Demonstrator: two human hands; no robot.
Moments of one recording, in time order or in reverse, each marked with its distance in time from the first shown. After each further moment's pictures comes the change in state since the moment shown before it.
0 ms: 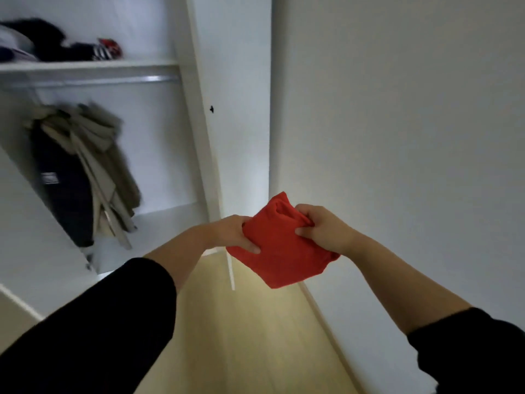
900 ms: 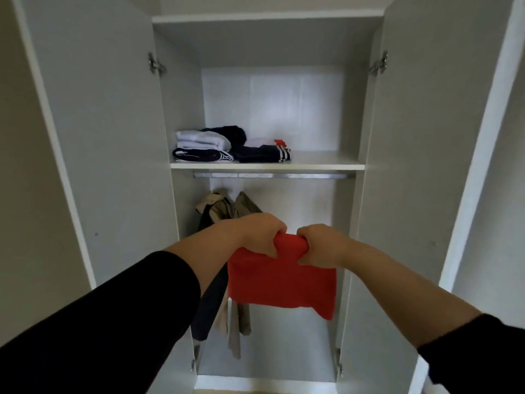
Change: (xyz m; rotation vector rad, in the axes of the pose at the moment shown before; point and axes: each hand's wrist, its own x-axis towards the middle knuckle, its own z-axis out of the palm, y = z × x) left_hand -0.089 -0.194 -0.486 0.884 0.414 -0.108; right_hand 0.458 -0.354 0.194 -0.610 -0.105 -0.510
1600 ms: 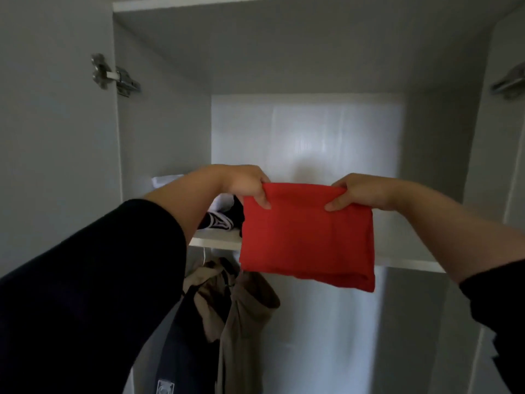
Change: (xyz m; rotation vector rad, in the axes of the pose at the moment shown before) left_hand 0.285 -0.298 -0.167 -0.383 0.160 -0.227; right_hand 0.399 0.173 -0.171 0.473 -0.016 0.009
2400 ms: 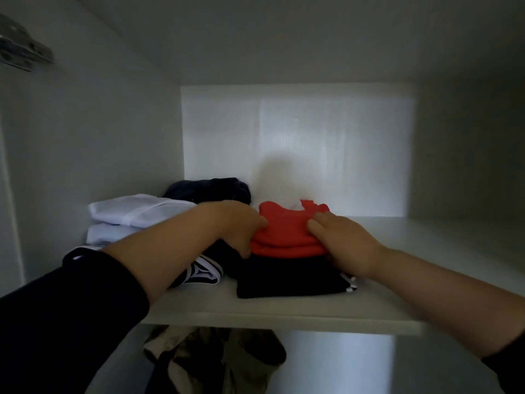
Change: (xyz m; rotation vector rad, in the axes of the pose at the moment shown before) left_hand 0.132 -0.102 0.013 0.877 -0.138 0.105; right_hand 0.182 0.095 0.070 -1.006 0.602 -0.701
